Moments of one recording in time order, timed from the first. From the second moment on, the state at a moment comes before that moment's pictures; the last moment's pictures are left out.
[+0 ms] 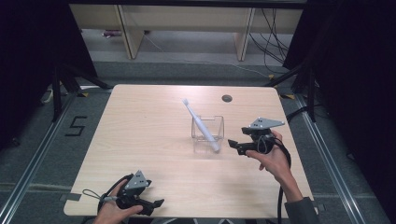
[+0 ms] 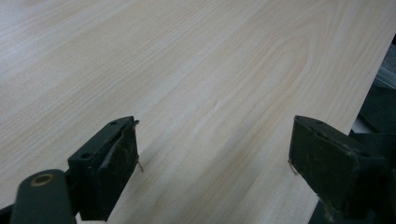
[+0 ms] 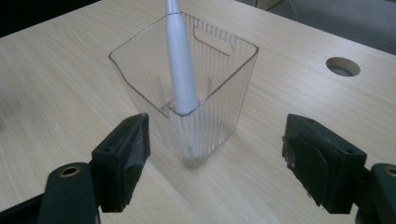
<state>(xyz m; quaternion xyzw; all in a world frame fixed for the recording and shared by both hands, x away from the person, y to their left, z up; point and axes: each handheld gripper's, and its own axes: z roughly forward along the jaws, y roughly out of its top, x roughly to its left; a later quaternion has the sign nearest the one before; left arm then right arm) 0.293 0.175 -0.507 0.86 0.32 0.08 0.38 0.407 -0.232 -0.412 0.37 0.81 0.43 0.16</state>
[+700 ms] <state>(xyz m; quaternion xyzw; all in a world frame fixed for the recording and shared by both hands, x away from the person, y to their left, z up) 0.294 0.175 -0.507 0.86 0.32 0.08 0.39 0.385 -0.243 -0.430 0.38 0.81 0.43 0.15</state>
